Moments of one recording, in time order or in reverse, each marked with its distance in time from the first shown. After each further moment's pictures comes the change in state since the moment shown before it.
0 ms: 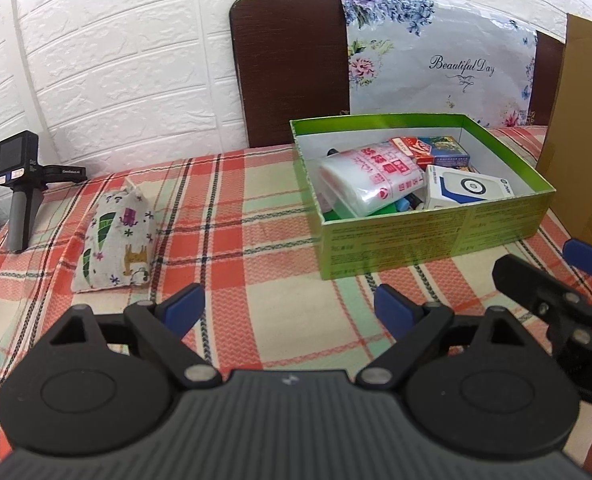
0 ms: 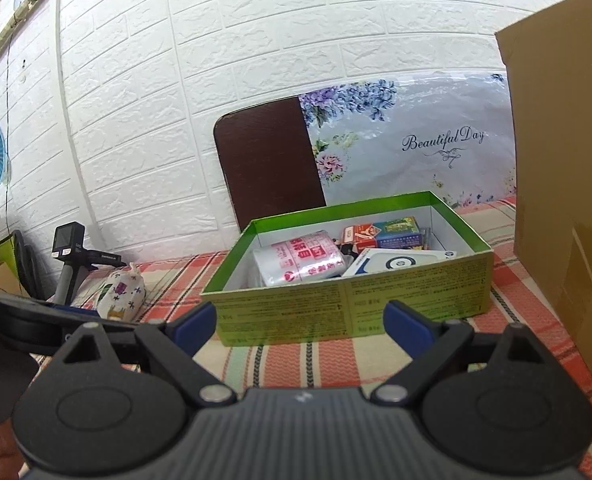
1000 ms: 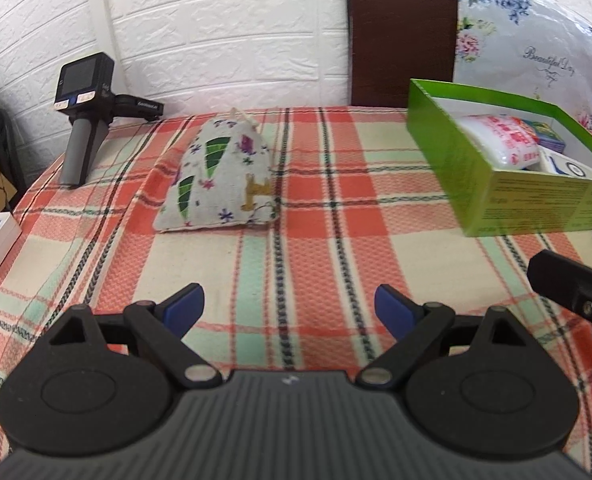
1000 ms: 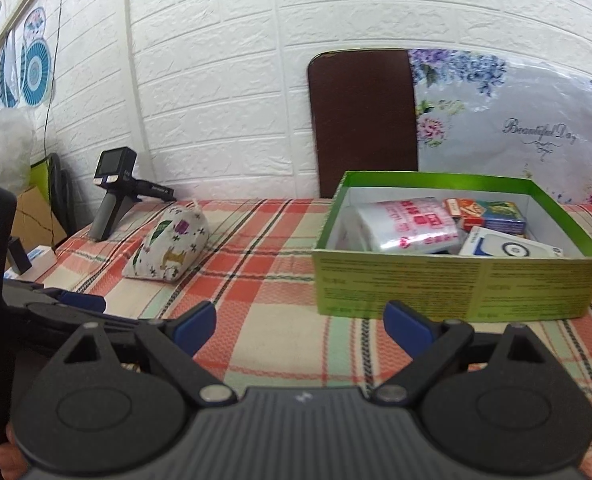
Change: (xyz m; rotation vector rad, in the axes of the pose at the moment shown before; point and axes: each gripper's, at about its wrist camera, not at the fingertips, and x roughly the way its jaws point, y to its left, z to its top) left arm 0.033 0.097 -0.041 -0.112 0.057 0.111; right arm 0.048 0.090 -0.016 -0.172 0.150 0.093
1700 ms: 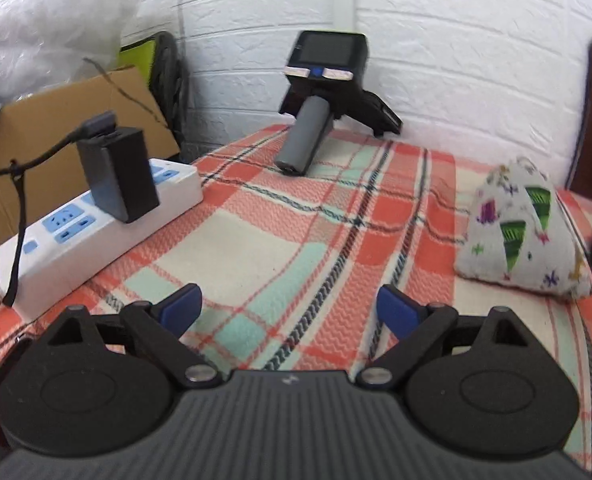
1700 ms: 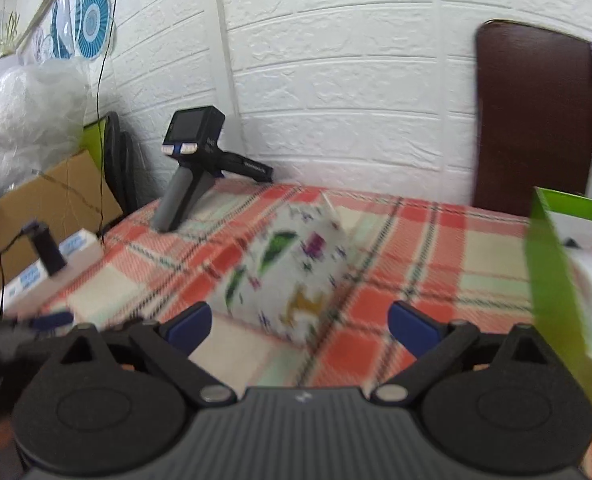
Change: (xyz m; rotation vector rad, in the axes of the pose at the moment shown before) left arm 0.036 0.152 -0.031 -0.330 -0.156 0.351; right arm 0.132 0.120 0.044 -0.090 0.081 0.216
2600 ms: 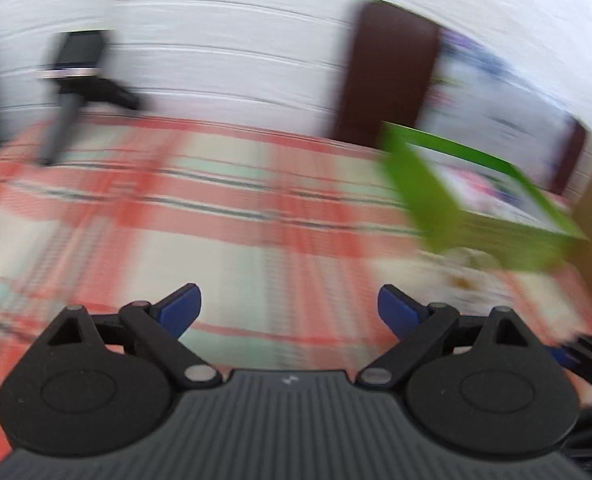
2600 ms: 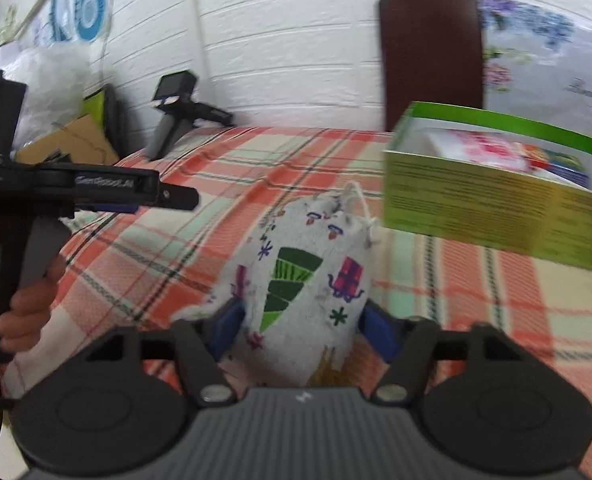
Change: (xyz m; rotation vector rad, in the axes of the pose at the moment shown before) left arm -0.086 -0.094 -0.012 0.184 0.150 -0.665; right arm -0.154 -0.065 -0.112 0.027 0.063 -0.071
